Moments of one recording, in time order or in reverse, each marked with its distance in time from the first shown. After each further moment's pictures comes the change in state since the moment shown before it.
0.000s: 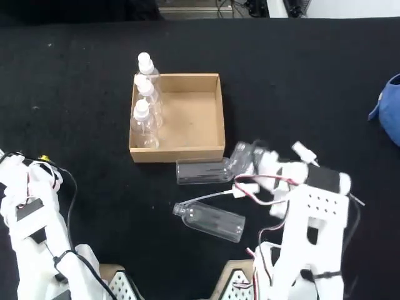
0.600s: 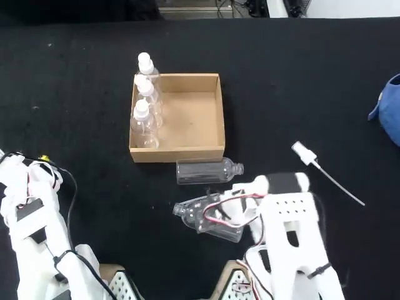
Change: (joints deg) left arm 0.0 0.0 0.0 0.0 0.0; right arm -20.9 -0.6 8.6 5.4 12.7
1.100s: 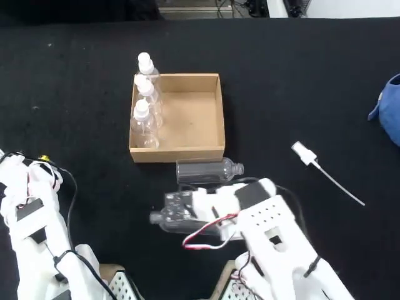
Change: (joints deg) left arm 0.0 0.0 0.0 0.0 0.0; right arm -21.4 -0.1 3.3 -13.1 -31.0
